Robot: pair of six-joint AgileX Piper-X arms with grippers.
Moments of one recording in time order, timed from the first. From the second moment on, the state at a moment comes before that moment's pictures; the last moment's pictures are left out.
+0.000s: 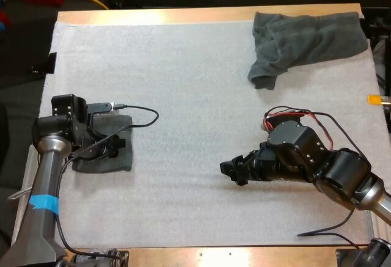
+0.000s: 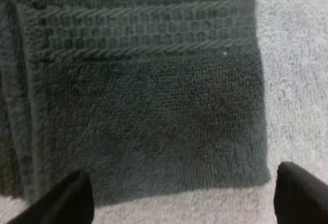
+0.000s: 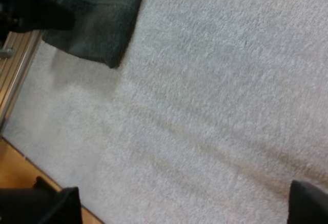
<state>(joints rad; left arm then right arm) 0.15 1.33 -0.87 1.01 0.08 -1.72 0.84 1.10 -0.97 0.82 -0.21 -1.30</state>
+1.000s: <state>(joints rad) 0.15 1.58 -0.87 0.93 0.04 -1.71 0.84 1.10 -0.97 0.82 -0.21 -1.30</state>
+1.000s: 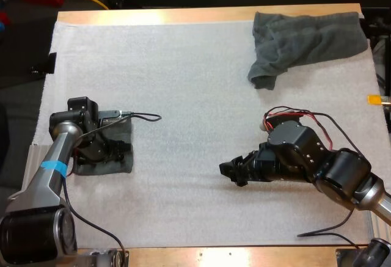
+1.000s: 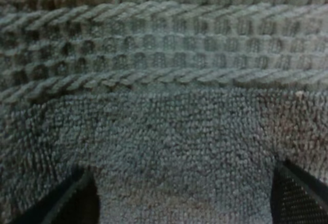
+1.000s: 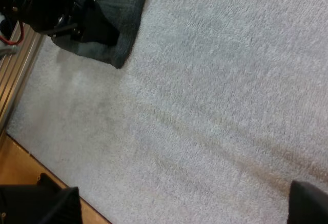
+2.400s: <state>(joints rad) 0.14 0.84 -0.92 1.15 0.19 -1.71 0.38 1.10 -0.97 0.92 -0.15 -1.49</state>
